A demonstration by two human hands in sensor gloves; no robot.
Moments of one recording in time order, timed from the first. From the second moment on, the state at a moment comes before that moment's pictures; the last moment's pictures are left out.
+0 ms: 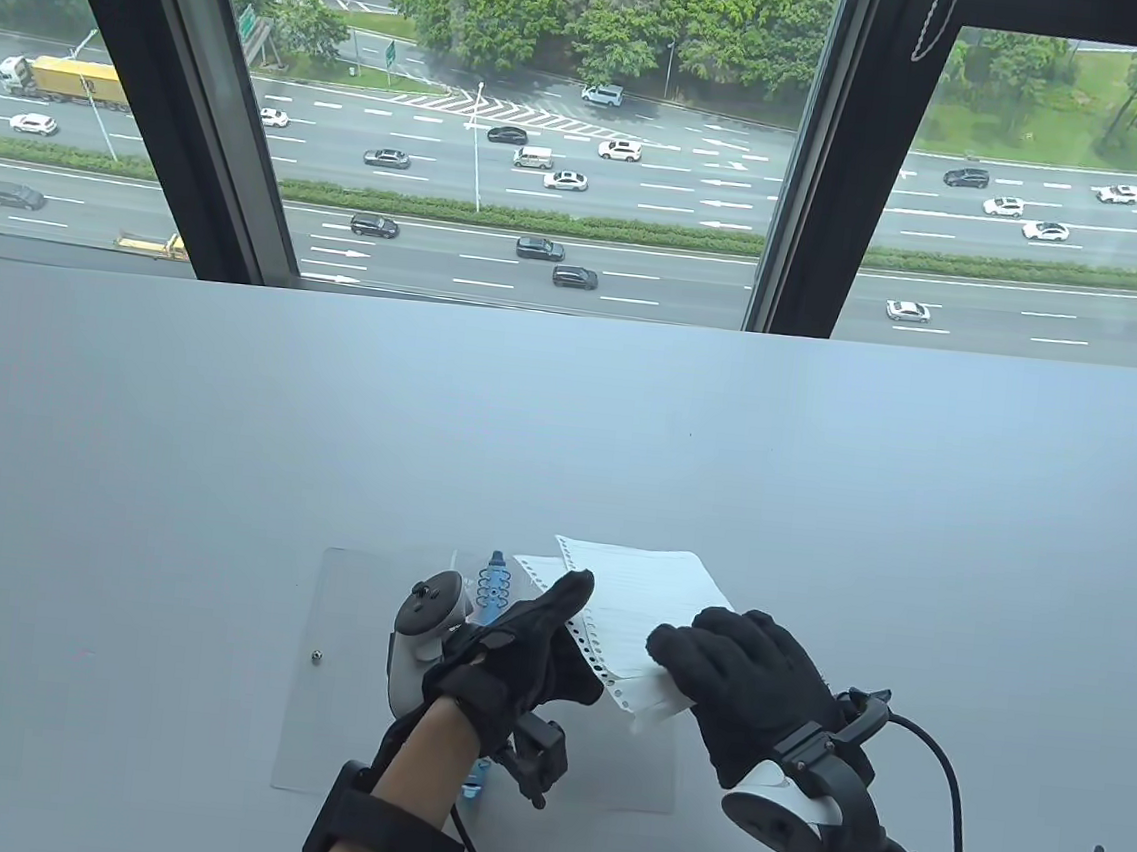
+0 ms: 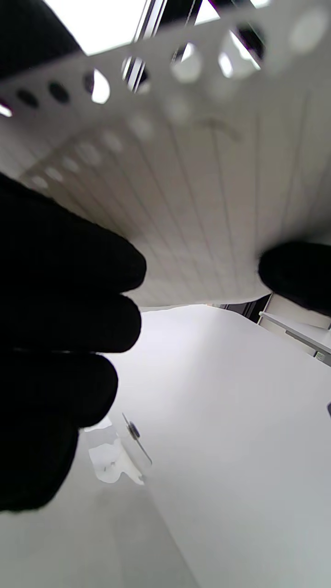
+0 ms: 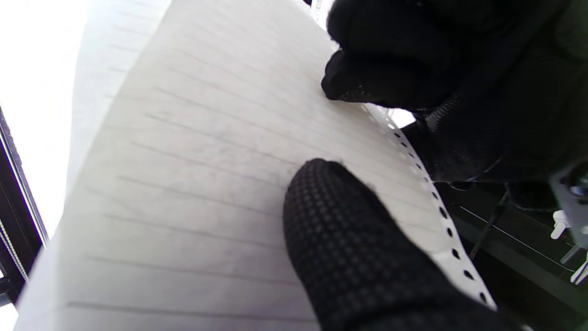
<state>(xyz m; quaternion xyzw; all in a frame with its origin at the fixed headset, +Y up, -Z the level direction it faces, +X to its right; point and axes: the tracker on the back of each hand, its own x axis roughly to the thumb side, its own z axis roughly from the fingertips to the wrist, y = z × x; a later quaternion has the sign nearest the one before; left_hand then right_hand) -0.096 -0.766 -0.322 -0.28 0.00 0.76 0.59 0.143 -0.658 -0.232 0.31 -0.38 0.87 0.09</state>
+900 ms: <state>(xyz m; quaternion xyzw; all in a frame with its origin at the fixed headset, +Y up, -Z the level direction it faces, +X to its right) -0.037 -0.658 -0.296 0.10 -0.30 0.41 0.86 0.286 -0.686 -0.298 0.10 -0.04 0.93 0.35</state>
